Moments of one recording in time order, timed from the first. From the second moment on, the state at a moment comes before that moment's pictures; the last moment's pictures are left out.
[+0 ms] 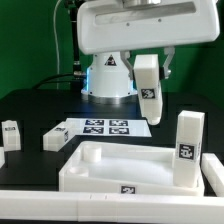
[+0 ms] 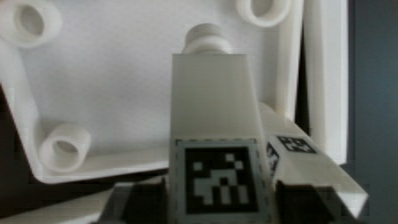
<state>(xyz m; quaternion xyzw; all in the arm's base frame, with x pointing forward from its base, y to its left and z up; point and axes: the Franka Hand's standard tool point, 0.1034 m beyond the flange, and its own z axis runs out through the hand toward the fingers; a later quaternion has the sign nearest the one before) 0.586 0.023 0.168 -0.99 0.14 -0.08 0.06</state>
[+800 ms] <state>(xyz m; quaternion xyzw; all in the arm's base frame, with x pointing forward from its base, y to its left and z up) 0.582 -0.043 0.120 -0.98 0.09 -0.17 0.01</state>
